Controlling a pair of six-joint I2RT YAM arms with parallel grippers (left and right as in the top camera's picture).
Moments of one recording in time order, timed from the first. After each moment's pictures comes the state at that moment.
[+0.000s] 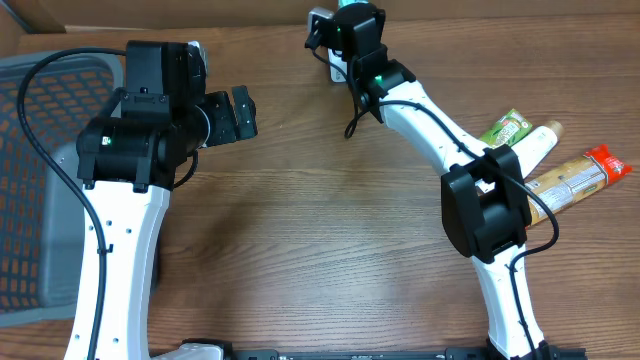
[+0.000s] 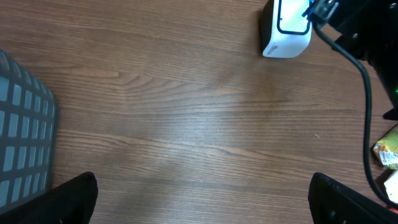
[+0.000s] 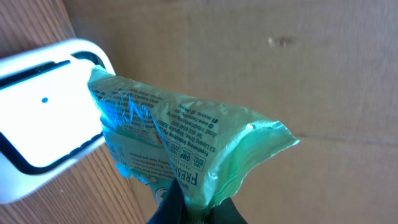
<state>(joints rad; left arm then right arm) -0.10 1.44 1.67 -1.14 0.02 -0.30 0.49 2.35 2.01 -0.03 0.48 -1.24</state>
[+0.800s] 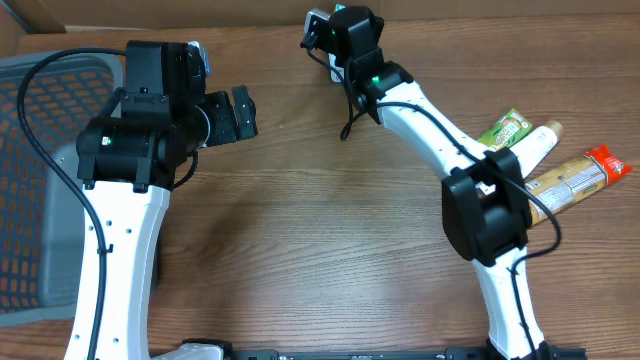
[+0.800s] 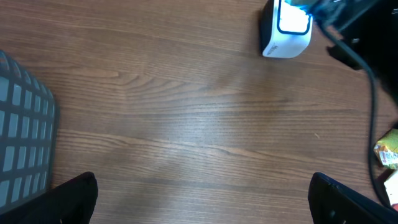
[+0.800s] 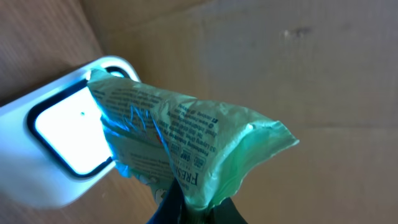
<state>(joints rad) -0.10 1.44 1.67 -1.14 0.02 -0.30 0.50 2.32 2.01 -0.15 0.46 -1.05</state>
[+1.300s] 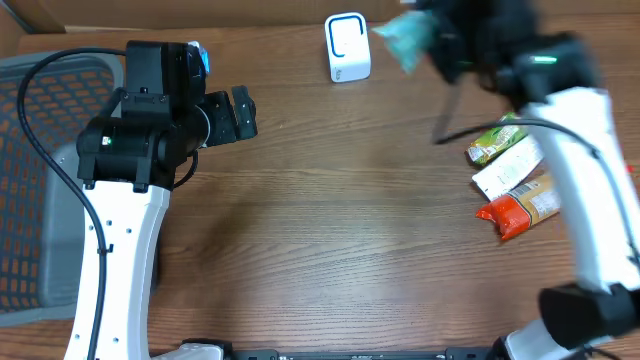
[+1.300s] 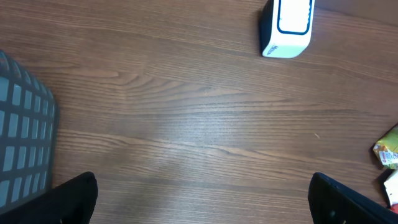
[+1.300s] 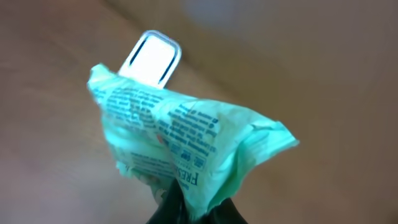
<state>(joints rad) -0.10 1.44 1.67 -1.14 0.02 -0.30 0.22 1.75 2.02 -1.05 -0.05 -0.37</state>
